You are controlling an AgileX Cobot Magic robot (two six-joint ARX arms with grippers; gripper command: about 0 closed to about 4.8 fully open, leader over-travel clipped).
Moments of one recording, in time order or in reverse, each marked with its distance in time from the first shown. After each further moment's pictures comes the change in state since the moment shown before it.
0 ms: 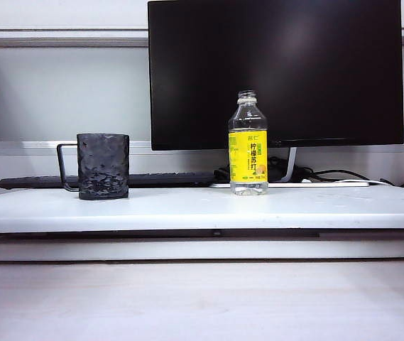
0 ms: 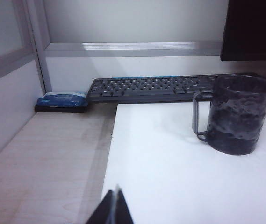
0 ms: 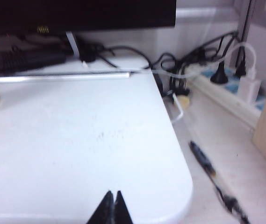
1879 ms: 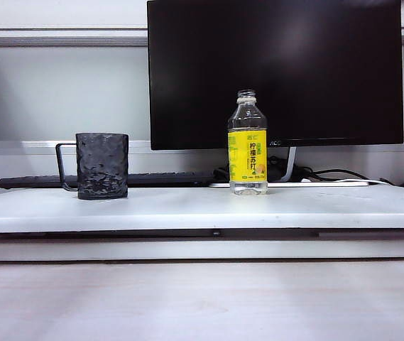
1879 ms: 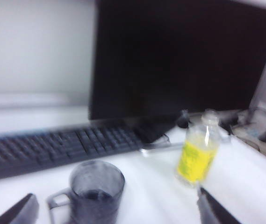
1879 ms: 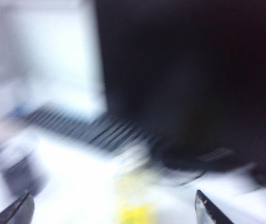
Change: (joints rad) left arm -0.101 0.714 0.480 0.275 0.377 -0.175; right arm 0.288 1.087 0.788 0.371 -0.333 -0.054
